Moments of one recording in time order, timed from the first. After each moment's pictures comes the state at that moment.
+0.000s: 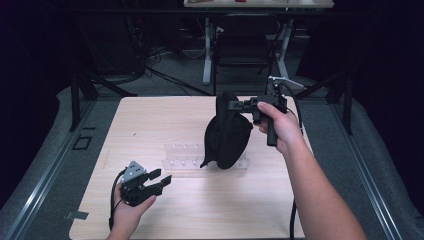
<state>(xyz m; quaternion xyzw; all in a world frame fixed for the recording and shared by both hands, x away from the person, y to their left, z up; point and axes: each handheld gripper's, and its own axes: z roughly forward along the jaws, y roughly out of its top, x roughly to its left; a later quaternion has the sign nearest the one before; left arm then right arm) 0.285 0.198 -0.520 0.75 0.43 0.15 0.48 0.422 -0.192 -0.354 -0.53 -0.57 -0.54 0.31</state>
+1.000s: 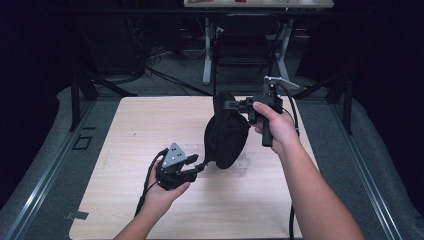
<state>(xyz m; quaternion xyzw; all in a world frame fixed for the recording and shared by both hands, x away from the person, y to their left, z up) 0.304 0.104 -0.464 0.80 0.31 0.17 0.48 0.420 -0.181 -0.353 -0.53 -0.57 -0.55 0.31</state>
